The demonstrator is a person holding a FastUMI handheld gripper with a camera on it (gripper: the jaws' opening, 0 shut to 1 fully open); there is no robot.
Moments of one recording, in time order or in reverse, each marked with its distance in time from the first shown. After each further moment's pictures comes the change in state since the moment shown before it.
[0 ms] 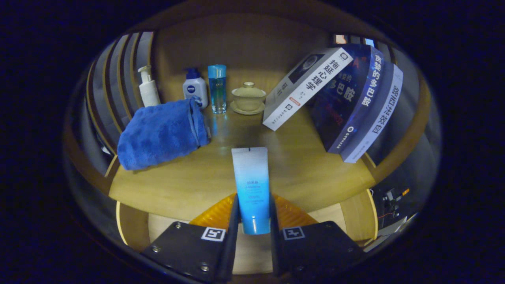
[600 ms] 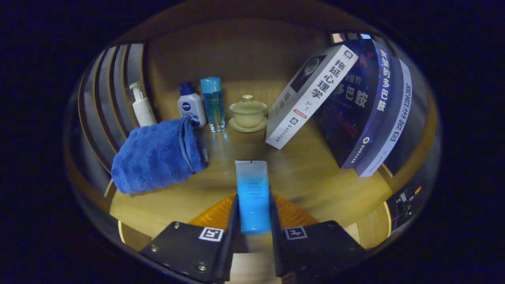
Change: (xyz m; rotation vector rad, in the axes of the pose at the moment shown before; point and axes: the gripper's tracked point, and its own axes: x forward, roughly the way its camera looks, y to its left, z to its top) arm 0.024 0.006 0.023 0.046 -0.084 0.056
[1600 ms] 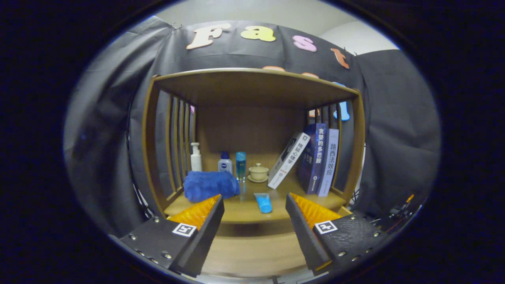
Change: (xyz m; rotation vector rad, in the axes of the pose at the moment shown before) arm -0.234 0.024 -0.036 0.013 -0.576 0.030
